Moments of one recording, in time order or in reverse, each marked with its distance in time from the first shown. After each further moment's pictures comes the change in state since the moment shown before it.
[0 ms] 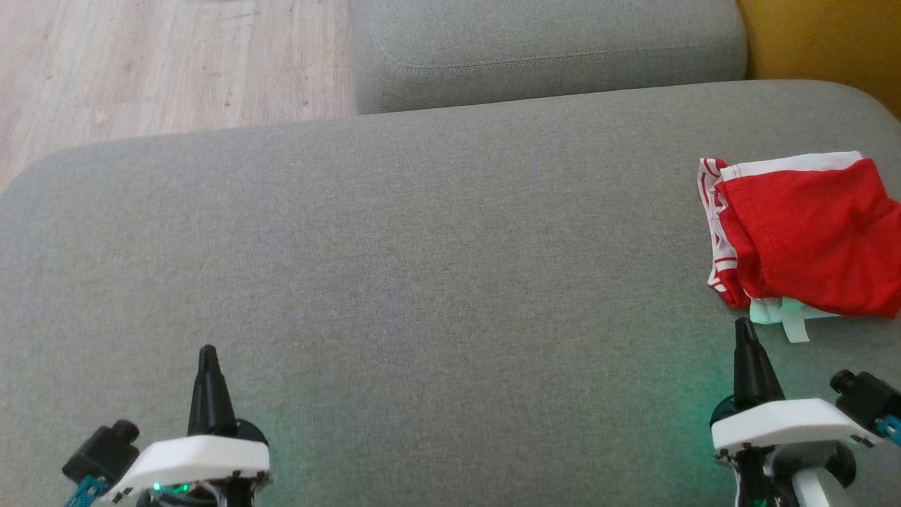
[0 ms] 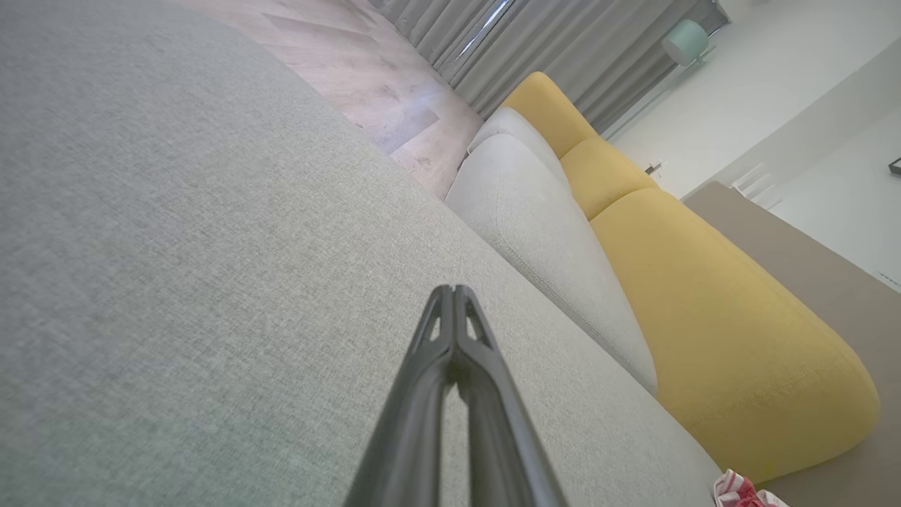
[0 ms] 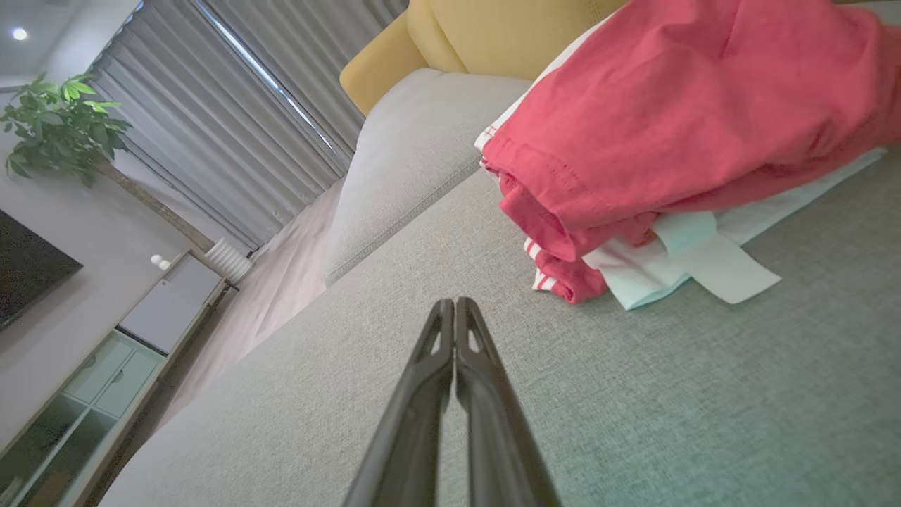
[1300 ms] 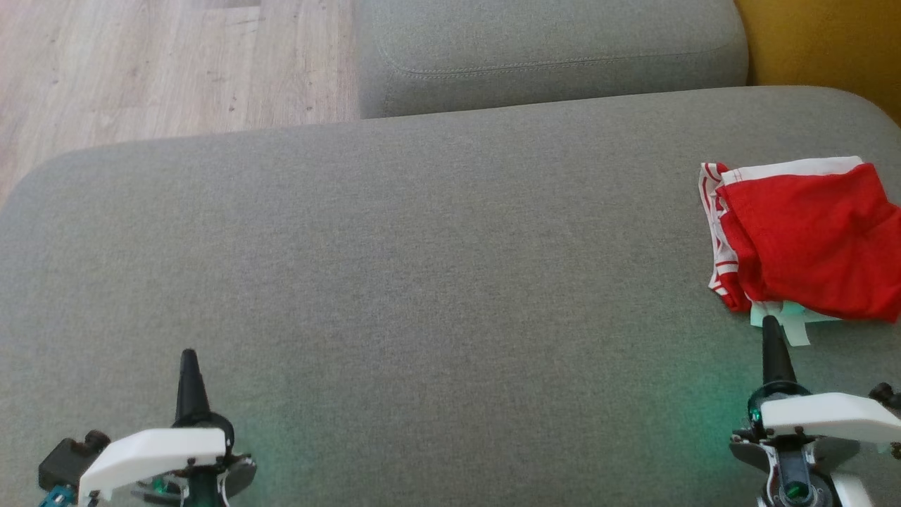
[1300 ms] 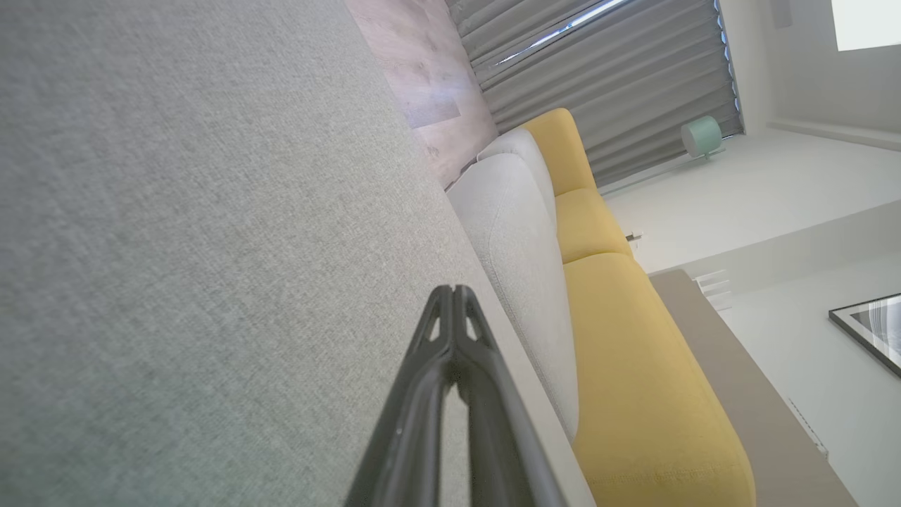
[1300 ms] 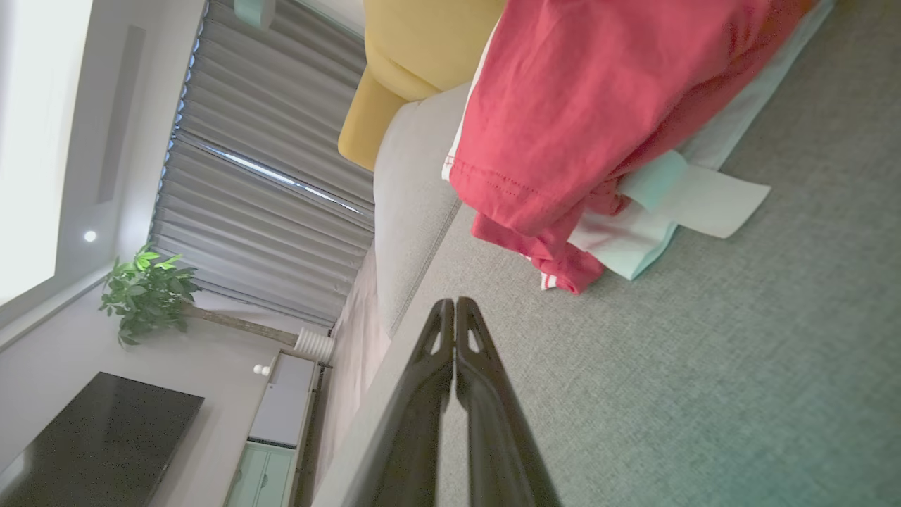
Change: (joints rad) left arm -0.016 0.000 0.065 0.000 -0.341 -0.014 0.108; right arm -0.002 0.000 -0.055 -0.038 0.438 0.000 0.109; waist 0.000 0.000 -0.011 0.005
